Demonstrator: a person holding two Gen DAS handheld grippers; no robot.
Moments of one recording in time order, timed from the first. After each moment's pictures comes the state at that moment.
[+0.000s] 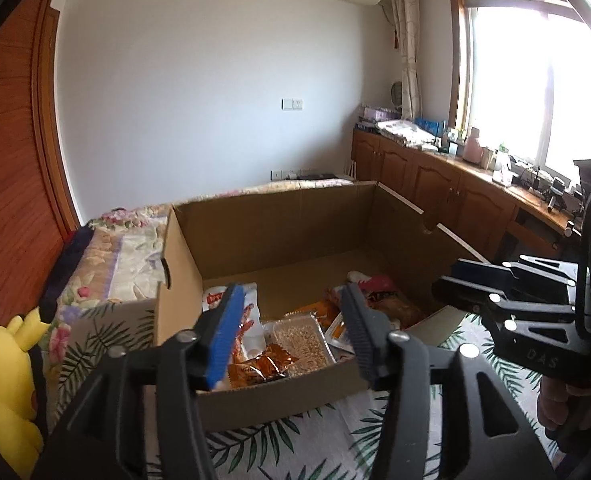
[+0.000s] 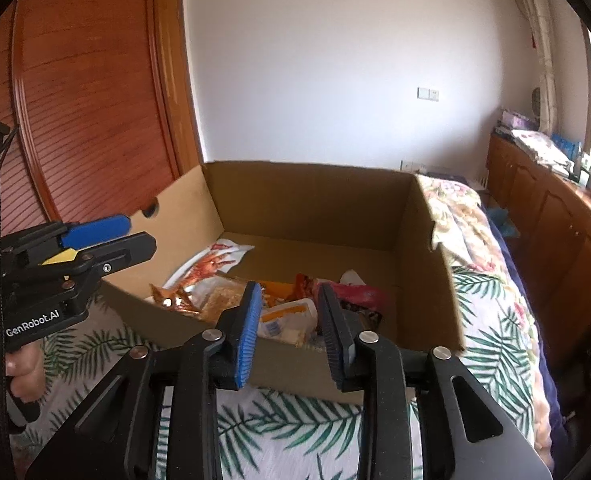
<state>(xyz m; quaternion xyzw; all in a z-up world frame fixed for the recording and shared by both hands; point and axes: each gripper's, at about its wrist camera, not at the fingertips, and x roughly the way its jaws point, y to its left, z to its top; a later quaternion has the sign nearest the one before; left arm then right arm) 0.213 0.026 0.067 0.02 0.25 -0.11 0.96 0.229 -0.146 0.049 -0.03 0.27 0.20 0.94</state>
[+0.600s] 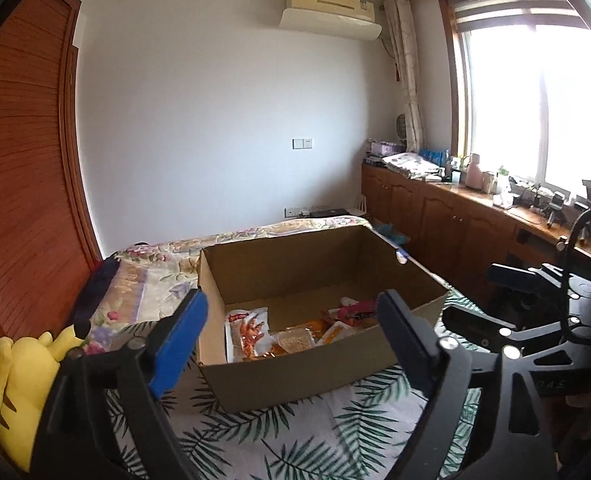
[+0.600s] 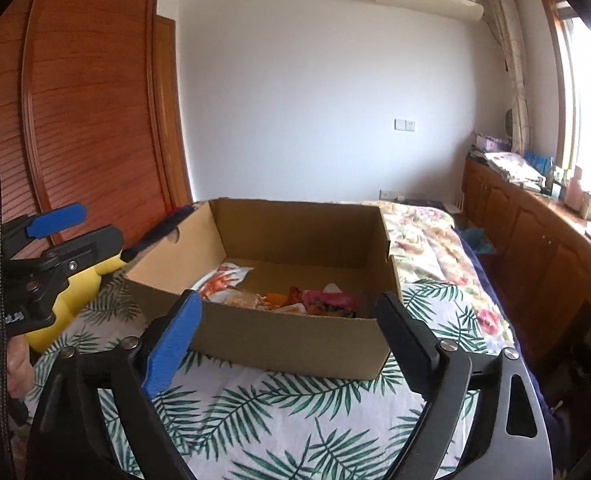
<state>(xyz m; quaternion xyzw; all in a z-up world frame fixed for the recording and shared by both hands) 0.134 0.023 0.111 0.03 0.19 -0.09 0.98 0.155 -0.162 0.084 -0.02 0.21 0.17 0.96</state>
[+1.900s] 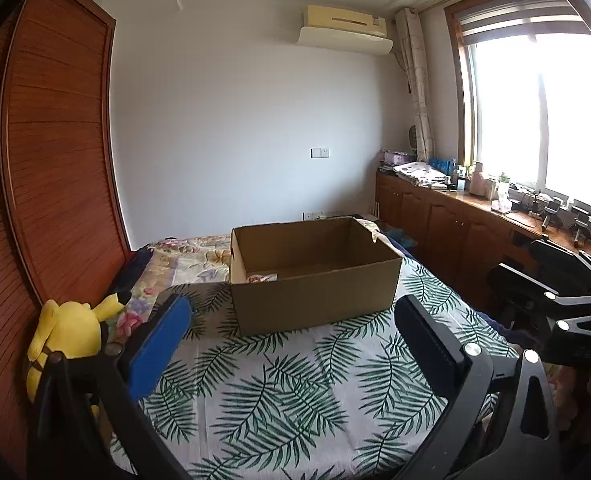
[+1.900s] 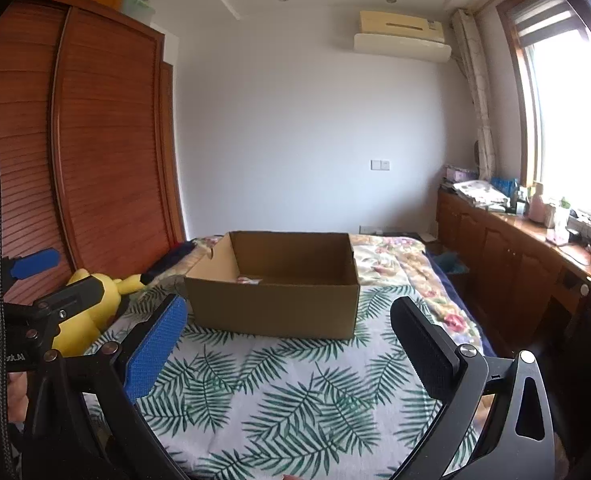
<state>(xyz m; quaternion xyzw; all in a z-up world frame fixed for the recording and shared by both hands) -0.031 0.010 0.118 0.02 0.17 -0.04 0.98 -0.019 -0.186 0.117 0.00 0.14 0.14 0.98</state>
